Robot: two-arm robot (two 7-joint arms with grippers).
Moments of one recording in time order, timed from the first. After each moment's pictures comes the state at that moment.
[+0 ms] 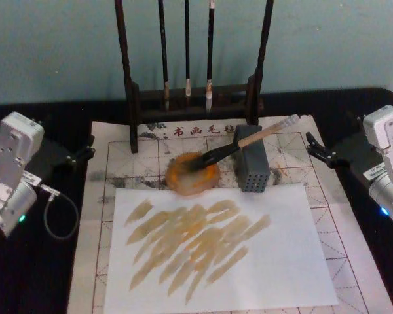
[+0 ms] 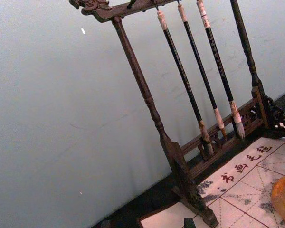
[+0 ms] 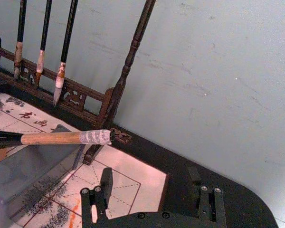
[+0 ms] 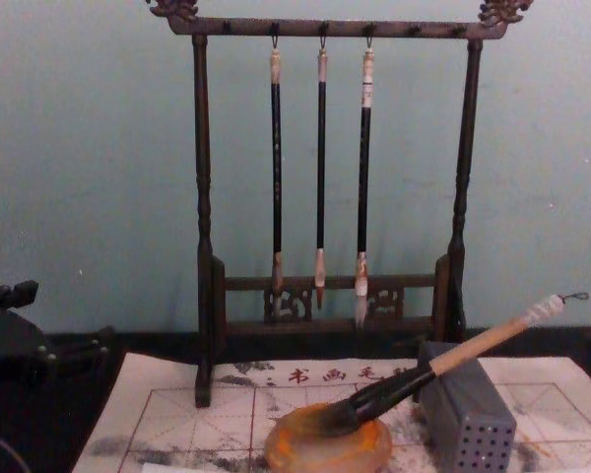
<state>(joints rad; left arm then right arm) -0.20 0.60 0.45 -1.41 -0.25 -0.12 0.03 0.20 0.60 -0.45 -1.41 0.25 -0.12 -0.03</state>
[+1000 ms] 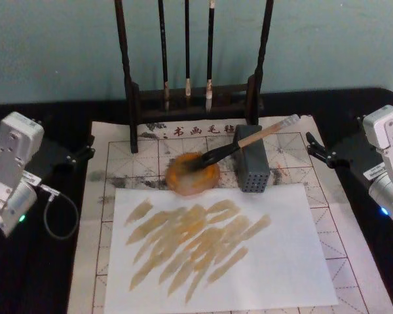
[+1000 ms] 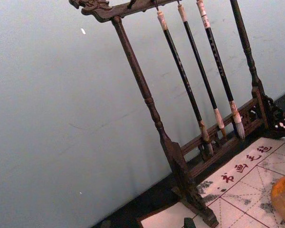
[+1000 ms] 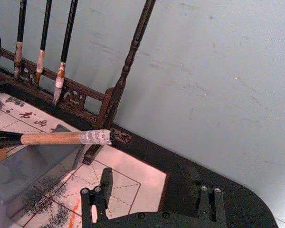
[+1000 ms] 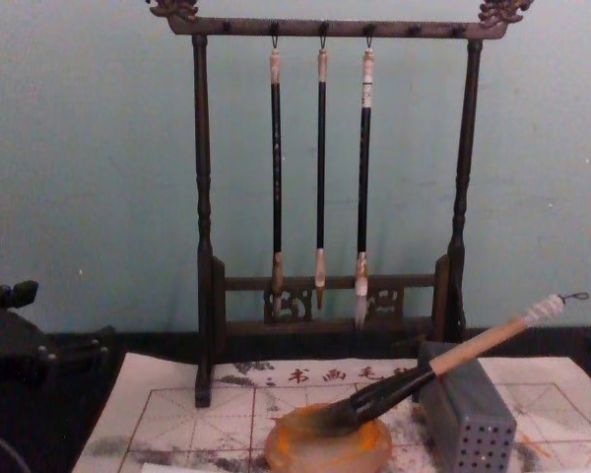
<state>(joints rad) -0.20 0.60 0.45 -1.41 -0.25 -0.12 0.03 0.20 0.60 -0.45 -1.41 0.25 -0.12 -0.03</state>
